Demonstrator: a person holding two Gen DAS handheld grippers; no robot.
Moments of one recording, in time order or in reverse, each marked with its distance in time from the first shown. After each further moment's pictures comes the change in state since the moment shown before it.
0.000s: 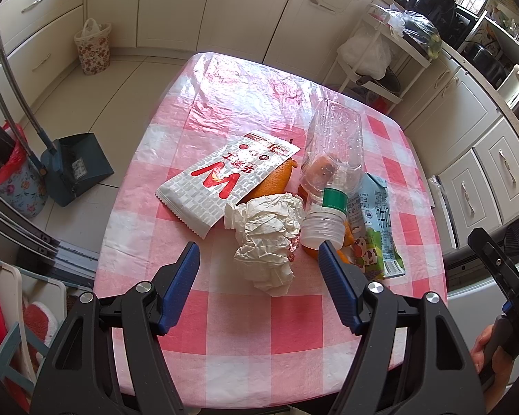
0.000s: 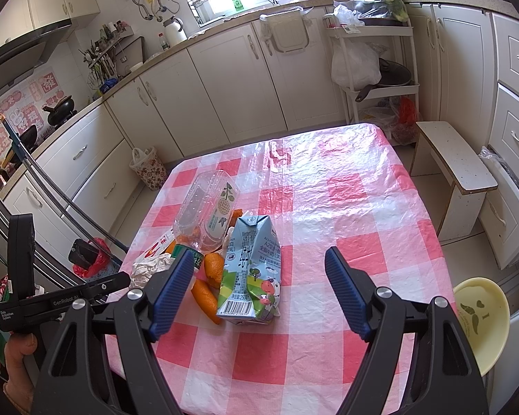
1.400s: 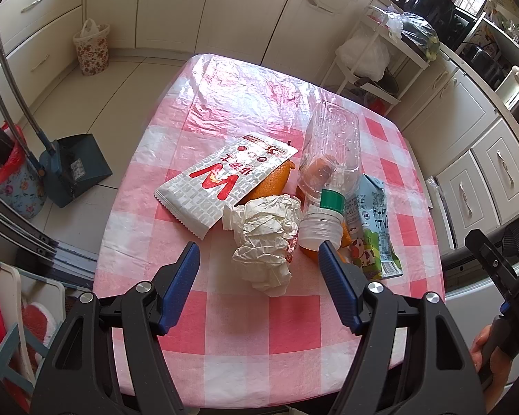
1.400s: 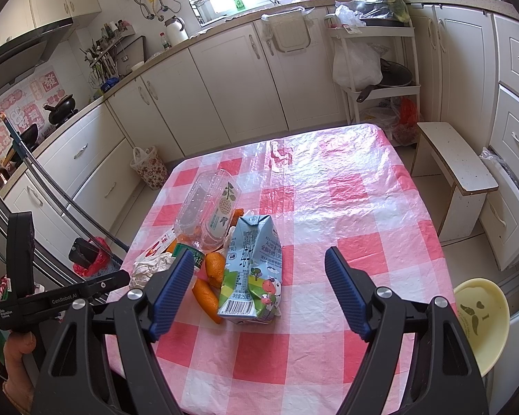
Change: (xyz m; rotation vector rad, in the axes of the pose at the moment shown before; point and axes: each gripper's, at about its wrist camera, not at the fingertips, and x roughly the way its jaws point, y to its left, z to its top) left arm 0.000 -0.003 0.000 -0.002 -0.003 -0.004; right arm 0.000 -0.001 0.000 -0.001 -0.001 0.002
